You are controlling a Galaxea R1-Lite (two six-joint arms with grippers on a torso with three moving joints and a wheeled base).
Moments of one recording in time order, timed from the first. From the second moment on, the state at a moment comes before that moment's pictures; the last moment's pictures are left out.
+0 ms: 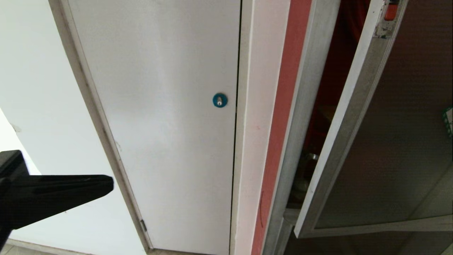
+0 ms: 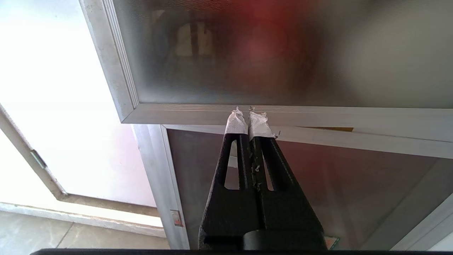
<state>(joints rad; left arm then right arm) -0.36 0.97 -0.81 -0.01 -0.76 -0.01 0.01 0.00 0.00 -0.01 0.02 0.00</state>
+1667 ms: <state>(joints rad) -0.80 1.89 -1.49 -0.21 -0.57 -0.03 0.02 0.00 0.00 -0.01 0.02 0.00</state>
